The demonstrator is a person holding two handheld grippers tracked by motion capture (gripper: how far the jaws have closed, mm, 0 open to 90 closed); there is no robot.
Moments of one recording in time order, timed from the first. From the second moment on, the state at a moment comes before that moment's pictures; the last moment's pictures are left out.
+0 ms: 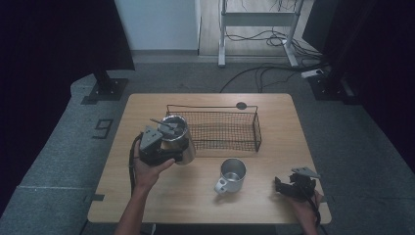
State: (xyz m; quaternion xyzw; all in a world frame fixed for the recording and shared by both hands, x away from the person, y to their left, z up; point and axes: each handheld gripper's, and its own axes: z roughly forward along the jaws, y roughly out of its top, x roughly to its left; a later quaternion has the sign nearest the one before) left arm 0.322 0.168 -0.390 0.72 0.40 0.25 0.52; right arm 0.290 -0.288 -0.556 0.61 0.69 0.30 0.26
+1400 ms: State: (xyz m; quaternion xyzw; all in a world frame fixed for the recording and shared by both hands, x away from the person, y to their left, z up) left arm 0.380 0.163 -0.375 0.71 0.40 0.25 0.53; right arm 0.283 -0.291 -0.556 0.62 0.68 0.30 0.26
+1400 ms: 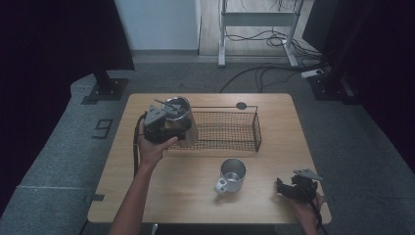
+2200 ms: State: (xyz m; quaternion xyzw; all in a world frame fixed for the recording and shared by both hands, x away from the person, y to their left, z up) left arm 0.421 0.150 -0.379 0.71 0.41 0.24 0.52; right arm 0.283 -0.292 -0.556 0.62 0.68 0.30 0.27
